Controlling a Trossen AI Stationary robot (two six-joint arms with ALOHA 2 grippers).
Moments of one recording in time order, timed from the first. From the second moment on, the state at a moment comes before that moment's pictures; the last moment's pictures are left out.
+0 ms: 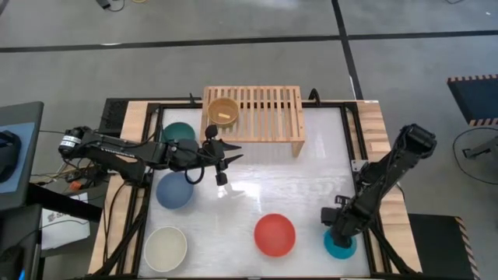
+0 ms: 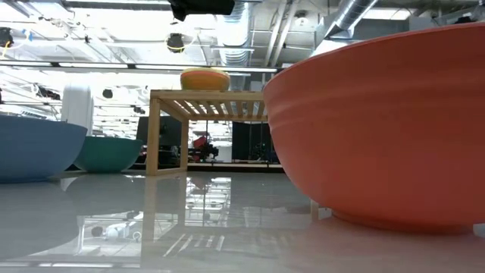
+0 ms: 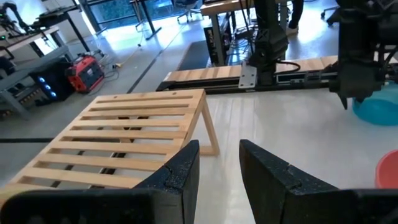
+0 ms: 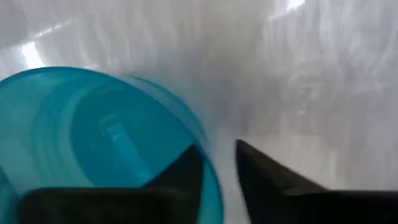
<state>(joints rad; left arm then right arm) -0.12 1.24 0.96 0.06 -0.43 0.13 0.87 1.41 0.70 -0.69 -0.06 1.09</state>
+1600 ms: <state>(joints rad) -0.10 1.24 0.96 -0.06 -0.51 0.08 -0.44 1.28 1.14 -0.44 0.15 0.23</state>
